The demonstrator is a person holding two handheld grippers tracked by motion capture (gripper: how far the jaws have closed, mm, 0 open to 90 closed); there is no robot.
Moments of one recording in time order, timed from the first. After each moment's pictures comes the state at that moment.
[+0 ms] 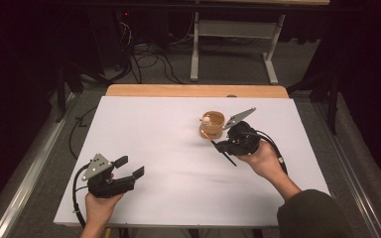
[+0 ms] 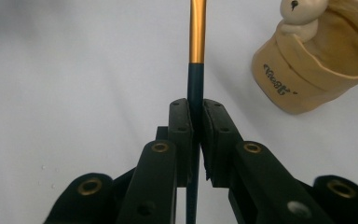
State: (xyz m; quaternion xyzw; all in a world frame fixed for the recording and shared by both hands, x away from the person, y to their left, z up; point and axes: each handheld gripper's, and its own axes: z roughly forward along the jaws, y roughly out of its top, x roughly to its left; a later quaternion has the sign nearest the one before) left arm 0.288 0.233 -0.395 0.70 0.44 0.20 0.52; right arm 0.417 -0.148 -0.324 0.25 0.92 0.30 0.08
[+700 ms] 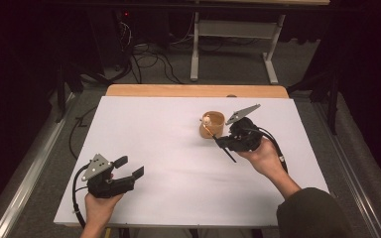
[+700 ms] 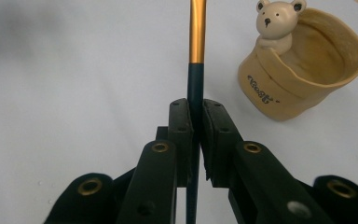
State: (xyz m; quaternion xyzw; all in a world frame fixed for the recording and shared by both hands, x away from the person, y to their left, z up) left arm 0.288 0.233 -0.395 0.70 0.44 0.20 0.52; right arm 0.422 -0.151 -0.318 0.27 0.91 0.32 0.08
